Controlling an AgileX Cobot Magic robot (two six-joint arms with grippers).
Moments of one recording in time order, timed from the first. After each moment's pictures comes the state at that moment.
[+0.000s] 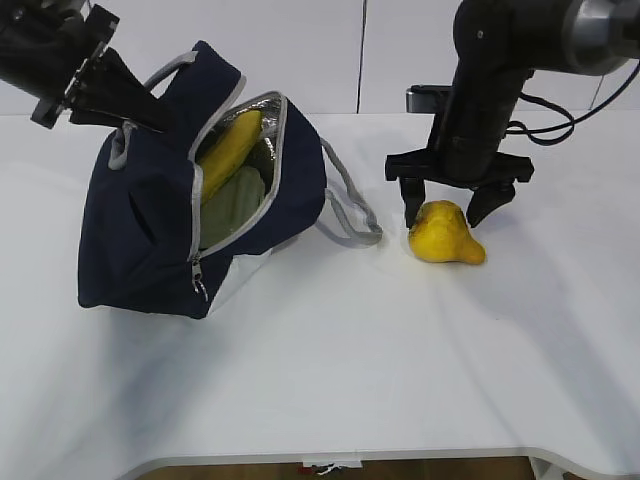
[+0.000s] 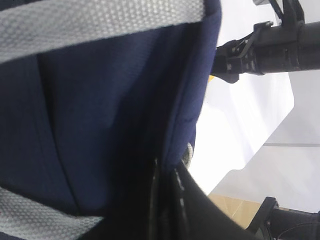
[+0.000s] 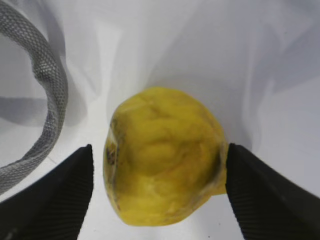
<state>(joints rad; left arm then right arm) -0.05 1.87 -1.55 -0.94 1.21 0.49 0.27 2.19 -1.83 0.00 1.13 0.31</state>
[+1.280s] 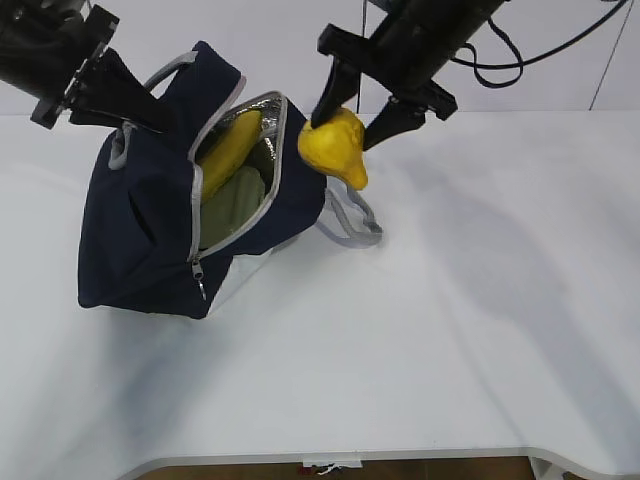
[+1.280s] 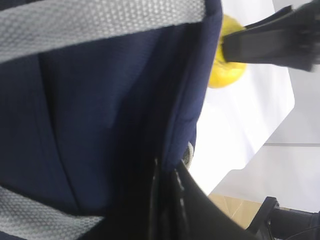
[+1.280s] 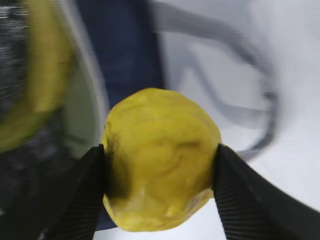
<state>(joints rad) -0.05 1.87 -1.55 -0.94 1.21 0.49 0.27 2.20 -2.12 0.49 1.23 0.17</state>
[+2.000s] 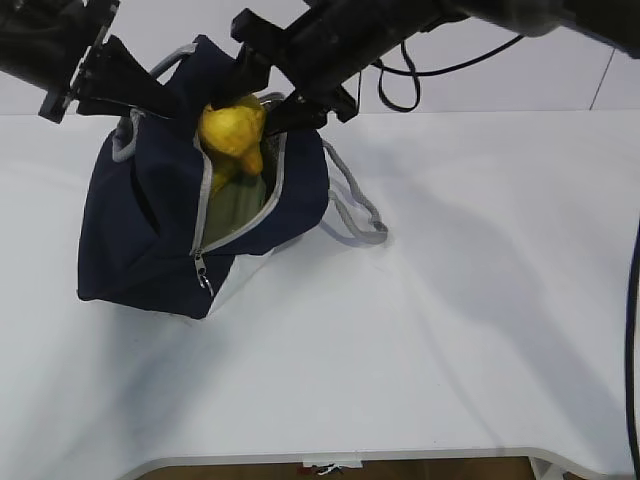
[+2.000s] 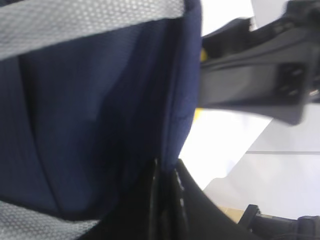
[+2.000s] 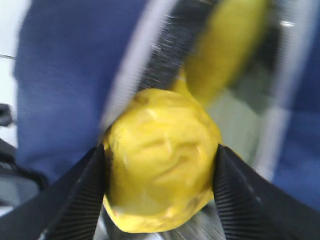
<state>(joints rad) -0.05 1.87 -1.55 -1.01 1.21 0.49 0.37 2.27 -2.17 0.80 1.05 -0.06</state>
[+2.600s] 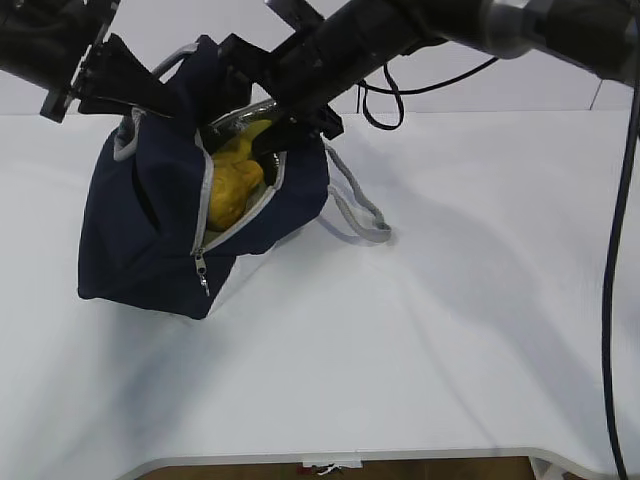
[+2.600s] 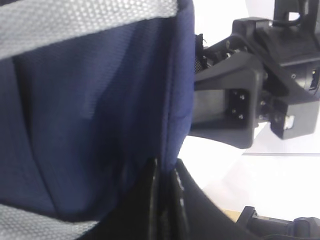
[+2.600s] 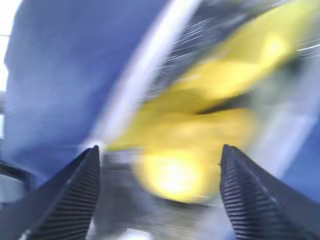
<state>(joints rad) -0.05 1.87 -1.55 -1.02 1.21 0.49 0.39 2.32 -2.18 0.83 1.03 -0.09</state>
